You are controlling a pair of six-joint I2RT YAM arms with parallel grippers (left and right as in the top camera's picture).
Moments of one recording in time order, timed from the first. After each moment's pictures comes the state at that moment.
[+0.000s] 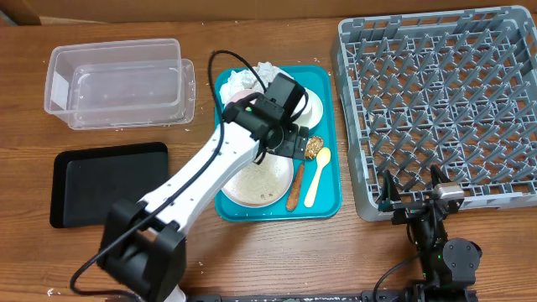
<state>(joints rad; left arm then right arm) -0.60 1.80 1.46 -0.87 -0.04 -0.37 -0.03 0.01 0.02 -0.02 -0.16 0.10</state>
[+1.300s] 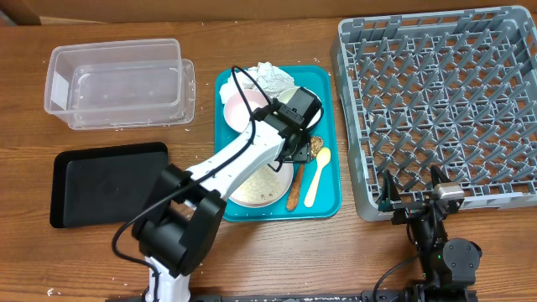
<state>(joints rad) -0.65 2.00 1.47 -0.81 -0.07 -0.63 -0.03 0.01 0.02 -0.02 -0.16 0.10</state>
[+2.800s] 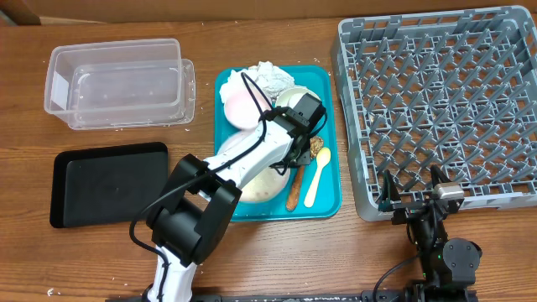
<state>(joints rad) -0.67 2.08 1.50 -0.81 -0.05 -0.68 -0.03 0.01 0.02 -0.02 -0.16 0.10</state>
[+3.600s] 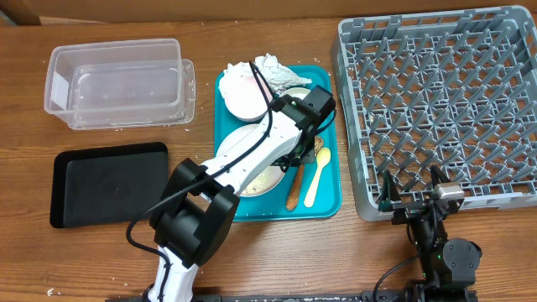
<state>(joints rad) -0.69 2.09 1.68 -1.10 -0.08 -0.68 -0.03 0.01 0.02 -0.02 -0.16 0.10</state>
